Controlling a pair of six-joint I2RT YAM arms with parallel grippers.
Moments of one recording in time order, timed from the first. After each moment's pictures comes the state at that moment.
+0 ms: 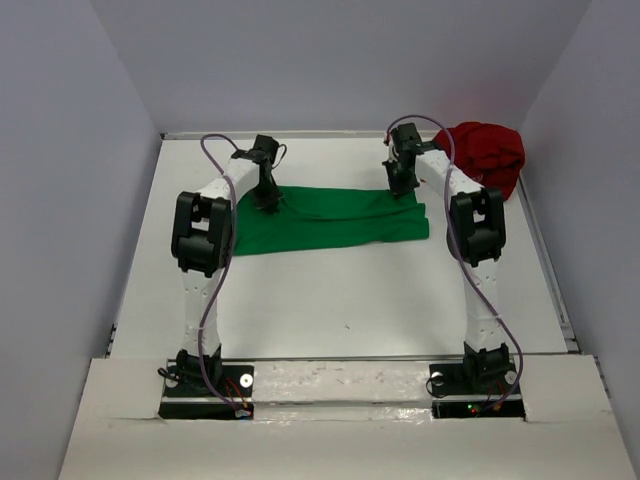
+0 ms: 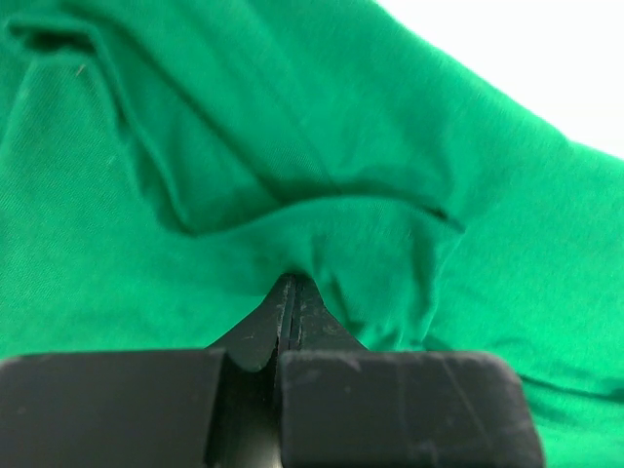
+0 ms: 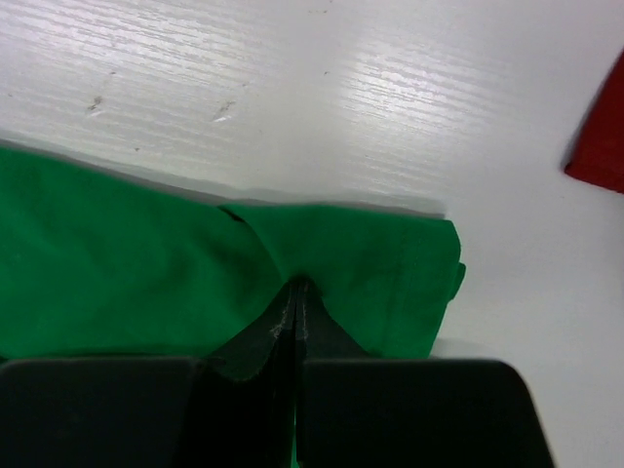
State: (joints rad) left arm -0.27 2.18 1.75 -0.78 -0.12 -0.65; right arm 0.25 2.34 2.03 -0.77 0.05 0.01
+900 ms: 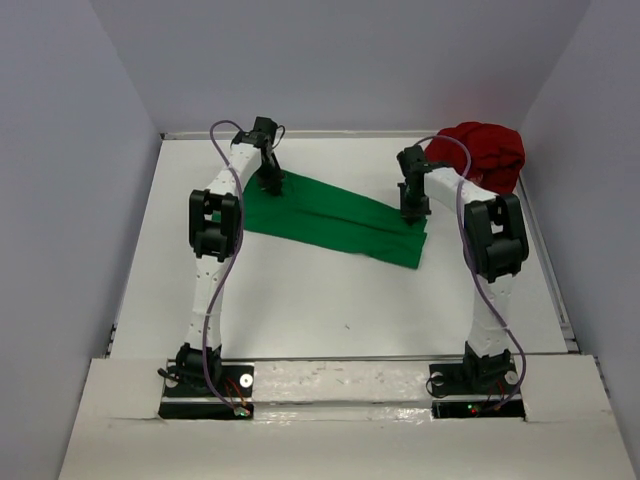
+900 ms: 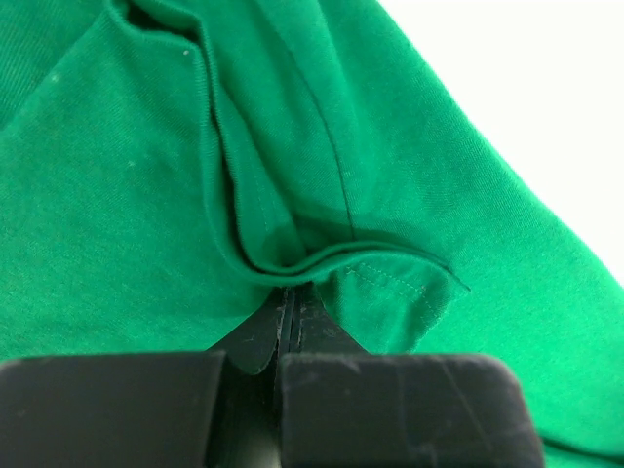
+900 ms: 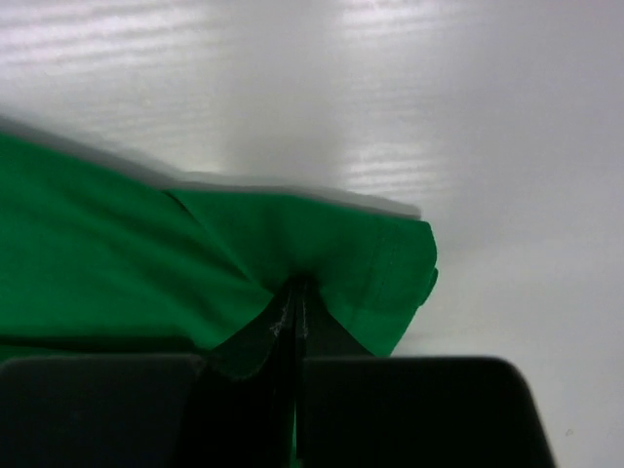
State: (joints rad) left arm -0.22 2.51 2.29 -0.96 -0.01 -0.58; right arm 0.26 2.13 1.65 -0.73 0.19 0.28
